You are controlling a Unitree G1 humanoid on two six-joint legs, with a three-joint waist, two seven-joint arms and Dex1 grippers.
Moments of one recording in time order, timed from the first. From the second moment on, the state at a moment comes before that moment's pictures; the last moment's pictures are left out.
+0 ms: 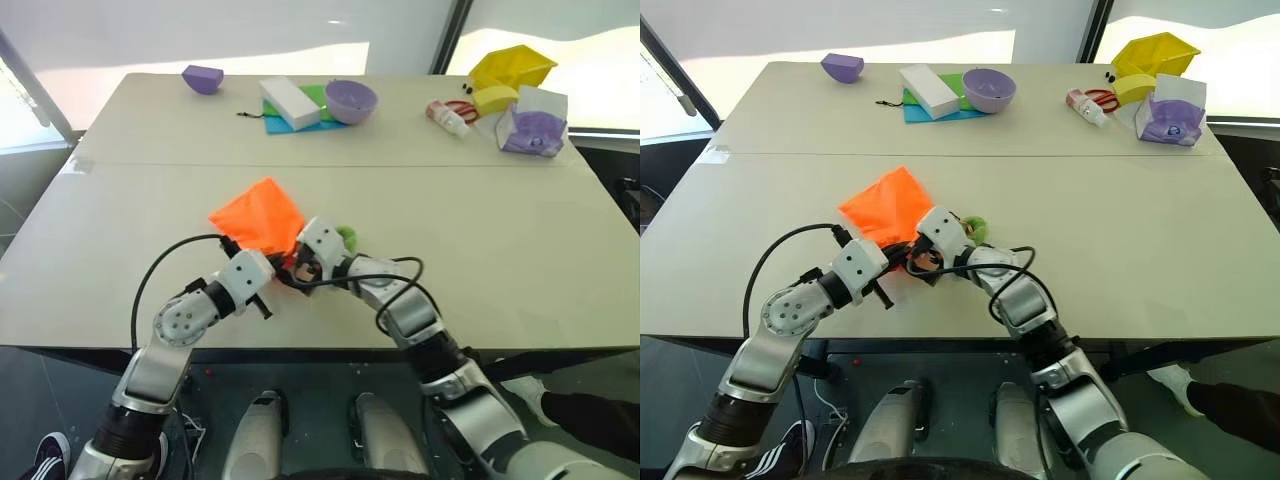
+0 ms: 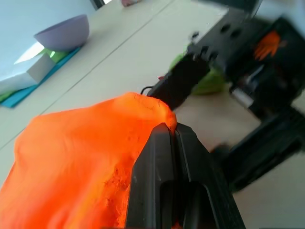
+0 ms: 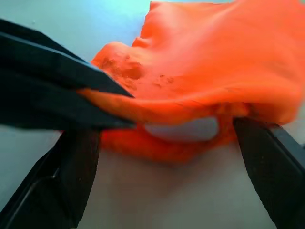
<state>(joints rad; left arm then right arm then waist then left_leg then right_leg) -0.09 0.47 -0.13 -0.27 0.03 0.10 -0.58 -0.53 -0.16 0.34 0.08 0.04 0.47 0.62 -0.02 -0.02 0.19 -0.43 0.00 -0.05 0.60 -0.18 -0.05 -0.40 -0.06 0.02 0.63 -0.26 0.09</state>
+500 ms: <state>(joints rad) -0.03 0.57 -0.05 -0.27 -0.01 0.04 -0.63 -0.57 -0.37 0.19 0.02 0.09 0.41 0.68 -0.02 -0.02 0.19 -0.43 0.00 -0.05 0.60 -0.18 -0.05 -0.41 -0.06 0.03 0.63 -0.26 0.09</state>
